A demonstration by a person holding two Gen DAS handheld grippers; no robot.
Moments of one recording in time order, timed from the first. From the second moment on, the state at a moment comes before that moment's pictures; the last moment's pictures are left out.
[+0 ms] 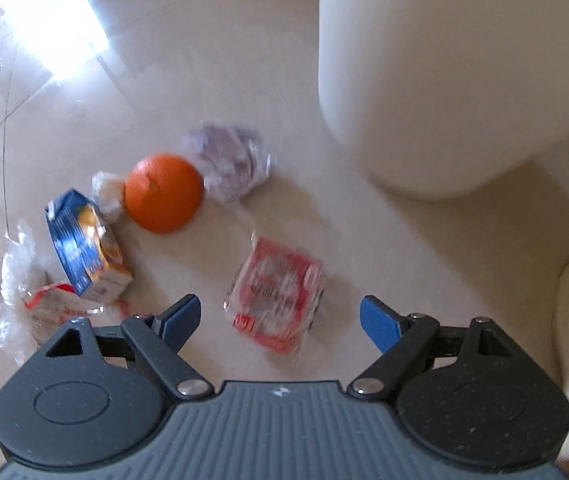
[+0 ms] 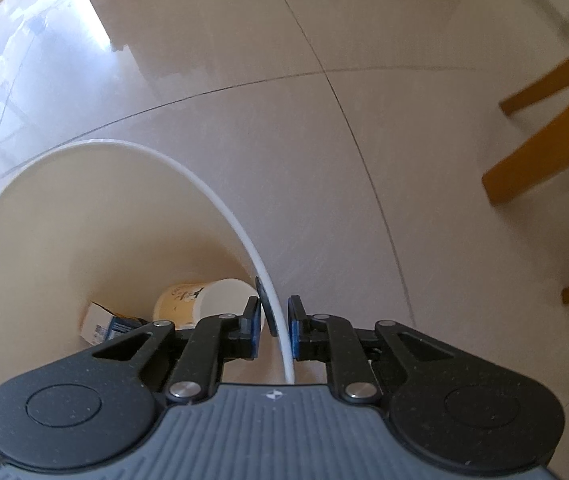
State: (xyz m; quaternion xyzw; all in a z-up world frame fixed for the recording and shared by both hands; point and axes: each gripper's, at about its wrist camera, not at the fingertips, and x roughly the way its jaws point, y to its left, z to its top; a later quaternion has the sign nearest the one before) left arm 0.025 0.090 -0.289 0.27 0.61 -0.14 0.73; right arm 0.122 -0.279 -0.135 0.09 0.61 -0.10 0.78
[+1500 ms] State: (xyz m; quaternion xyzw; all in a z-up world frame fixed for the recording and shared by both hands) left arm 0.088 0.070 -0.255 0.27 0.65 -0.15 0.69; right arm 0.140 -0.291 -0.138 0.09 0.58 -0.10 0.80
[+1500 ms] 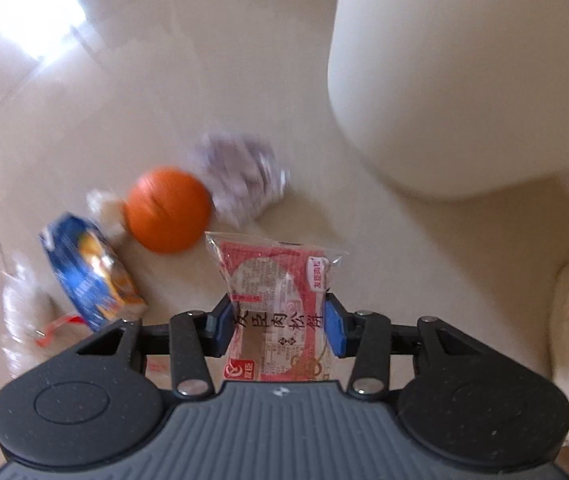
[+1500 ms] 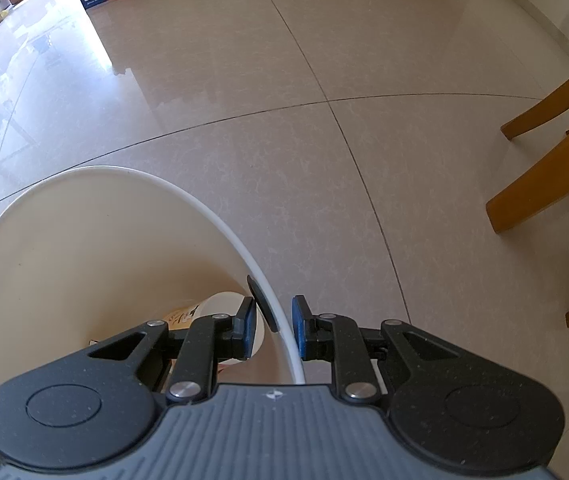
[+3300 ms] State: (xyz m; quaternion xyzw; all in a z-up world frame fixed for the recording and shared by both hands) left arm 0.130 0.013 -0.137 0.26 0.55 -0.25 0.75; right arm 0.142 -0.290 -0.138 0.10 0.58 -0.11 0.80
